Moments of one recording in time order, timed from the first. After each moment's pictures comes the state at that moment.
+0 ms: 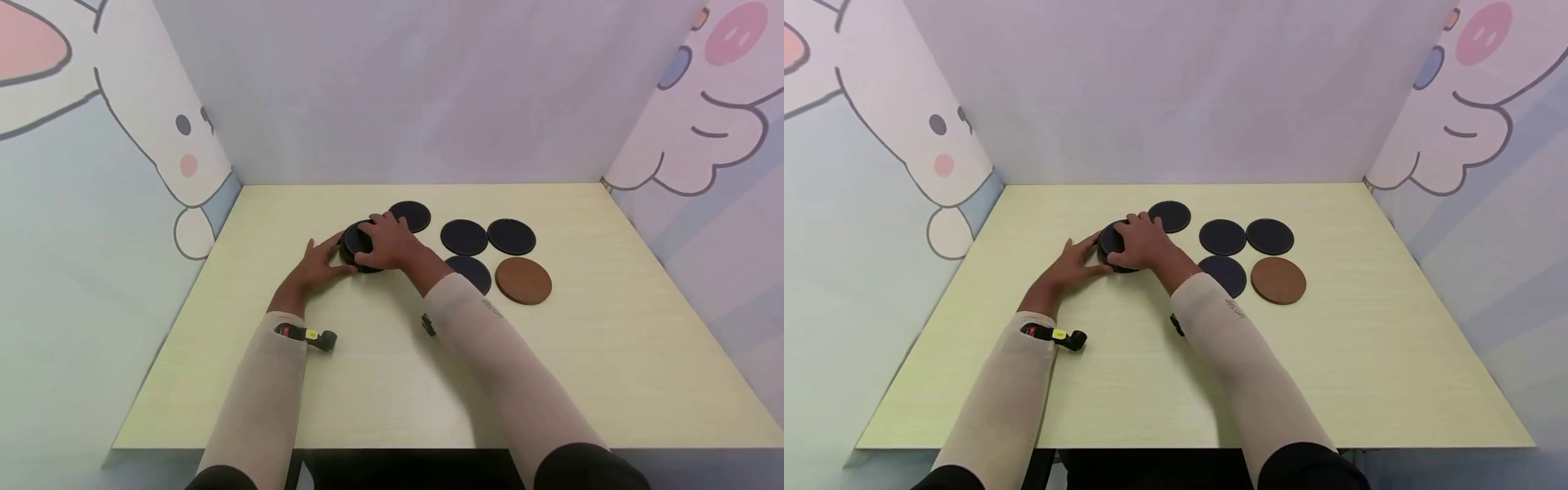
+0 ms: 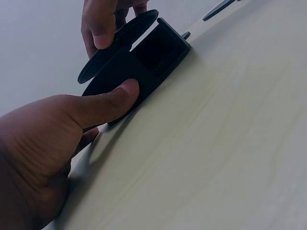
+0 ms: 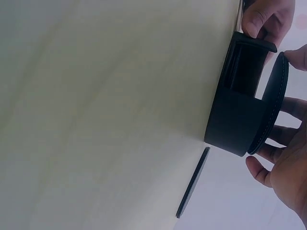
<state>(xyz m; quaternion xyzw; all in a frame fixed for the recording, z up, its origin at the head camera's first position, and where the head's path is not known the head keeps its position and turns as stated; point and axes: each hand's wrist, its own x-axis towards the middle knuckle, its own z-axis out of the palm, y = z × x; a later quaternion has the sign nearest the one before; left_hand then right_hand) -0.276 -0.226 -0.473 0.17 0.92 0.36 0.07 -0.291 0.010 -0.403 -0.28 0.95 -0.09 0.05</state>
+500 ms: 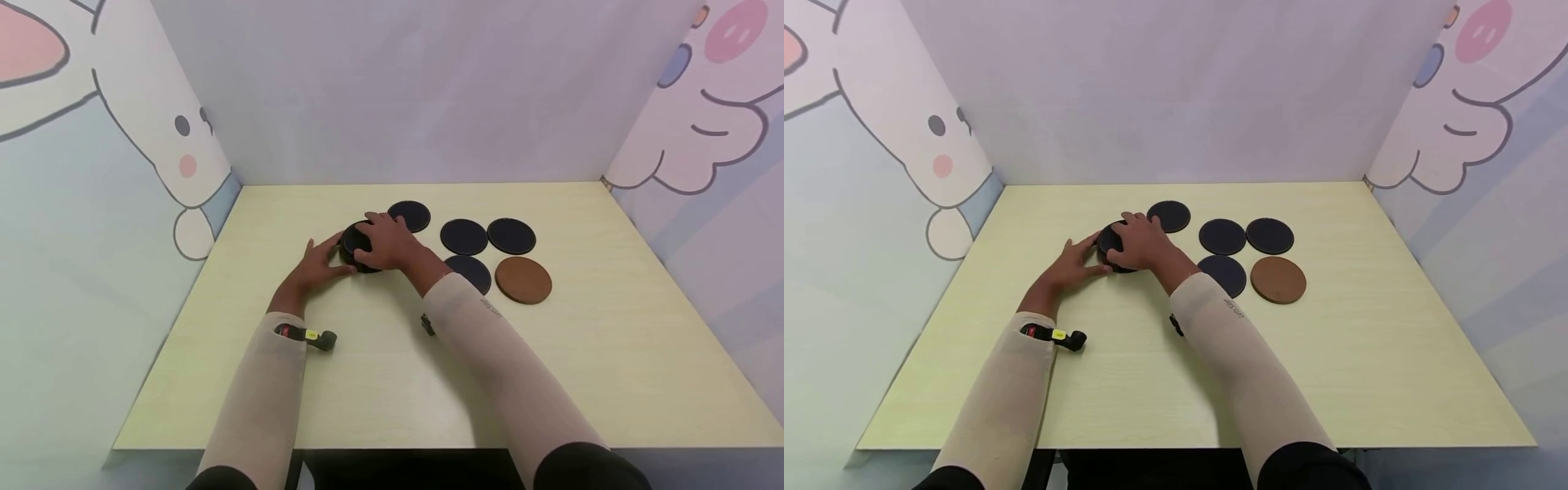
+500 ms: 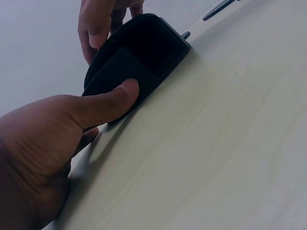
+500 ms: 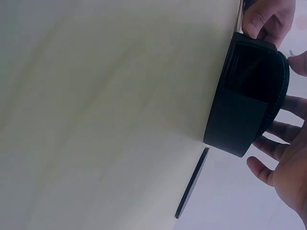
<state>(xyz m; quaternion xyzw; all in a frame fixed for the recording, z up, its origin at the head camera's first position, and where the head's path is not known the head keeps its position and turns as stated) -0.276 -0.226 -0.473 0.16 0.92 0.36 0.08 -0.291 0.009 -0.403 -0.30 0.95 -0.08 0.04</state>
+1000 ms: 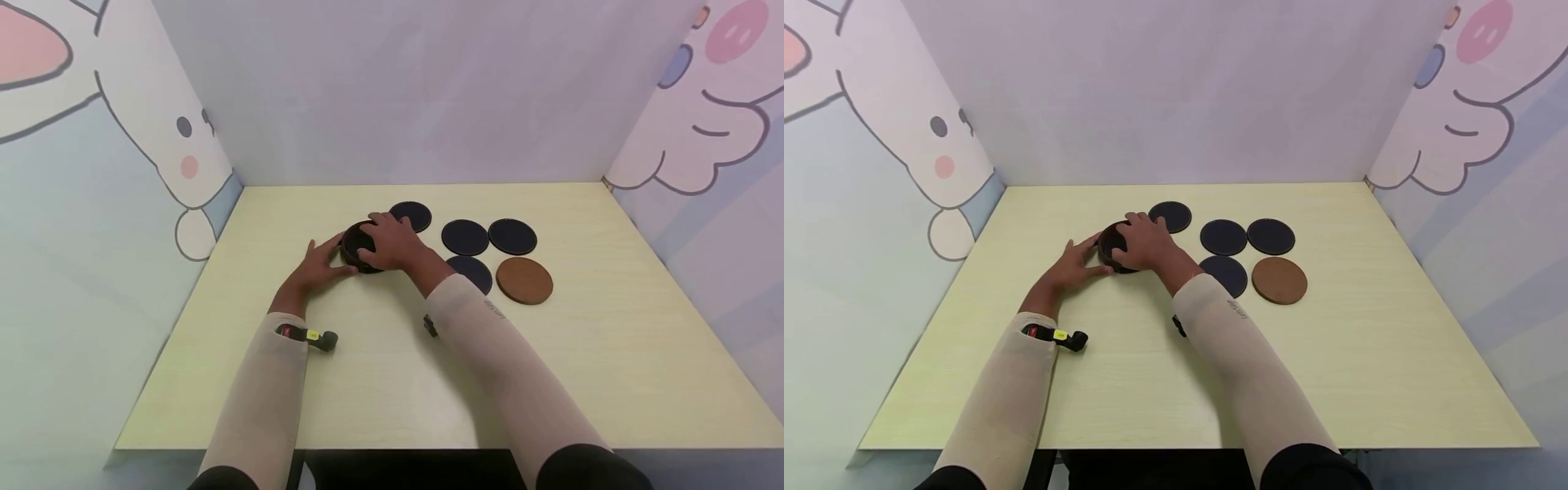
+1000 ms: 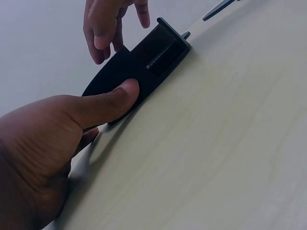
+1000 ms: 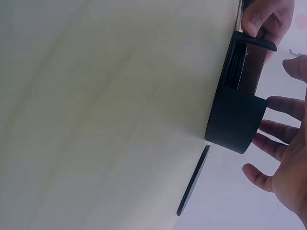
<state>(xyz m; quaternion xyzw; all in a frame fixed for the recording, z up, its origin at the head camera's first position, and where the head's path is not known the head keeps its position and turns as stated) -0.276 -0.227 -0.474 0.16 0.92 0.36 0.08 -0.290 0.012 -0.404 -0.29 0.95 -0.08 0.02</state>
